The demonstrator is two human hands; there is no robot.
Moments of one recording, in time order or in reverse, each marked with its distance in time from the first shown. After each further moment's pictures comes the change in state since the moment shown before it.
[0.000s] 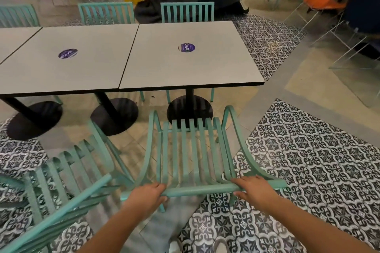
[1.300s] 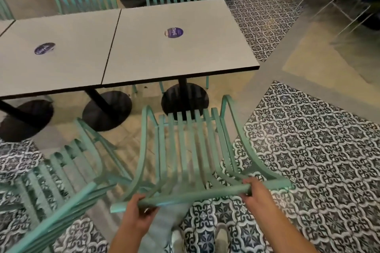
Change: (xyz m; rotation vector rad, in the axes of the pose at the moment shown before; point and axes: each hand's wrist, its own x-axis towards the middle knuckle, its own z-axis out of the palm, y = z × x) left_hand 0.015 0.042 0.012 -2.437 0.236 -0.969; right_hand 0.020 0.002 0.033 2.490 0.516 1.187
